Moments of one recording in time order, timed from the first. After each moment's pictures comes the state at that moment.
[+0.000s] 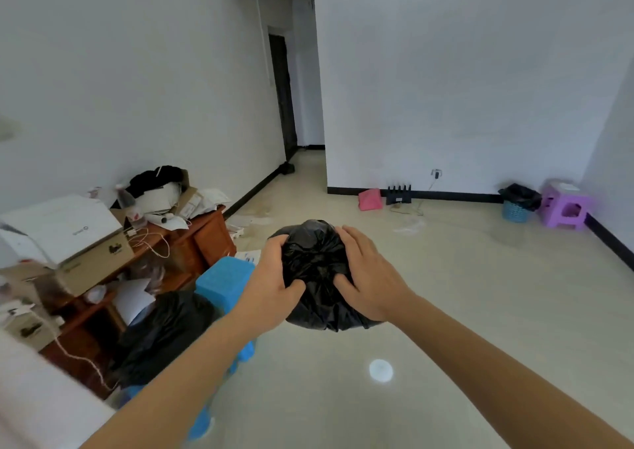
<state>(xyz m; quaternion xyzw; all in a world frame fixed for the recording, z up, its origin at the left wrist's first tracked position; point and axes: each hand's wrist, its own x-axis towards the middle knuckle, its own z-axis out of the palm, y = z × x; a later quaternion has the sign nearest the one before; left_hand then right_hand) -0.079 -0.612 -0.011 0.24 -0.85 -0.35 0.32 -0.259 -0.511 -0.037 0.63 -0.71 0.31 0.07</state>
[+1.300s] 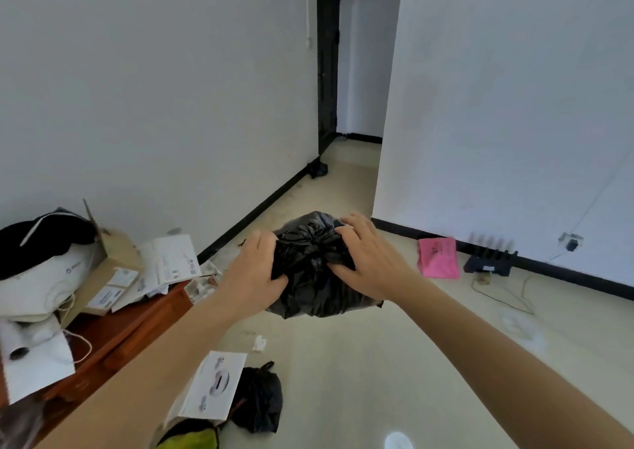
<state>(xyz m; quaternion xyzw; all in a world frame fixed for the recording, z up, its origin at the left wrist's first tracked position) -0.696 -1.691 -0.046 0.38 -0.89 -0.12 0.22 -0.925 -1.608 -0.055 0.72 -0.66 0.19 0.07</state>
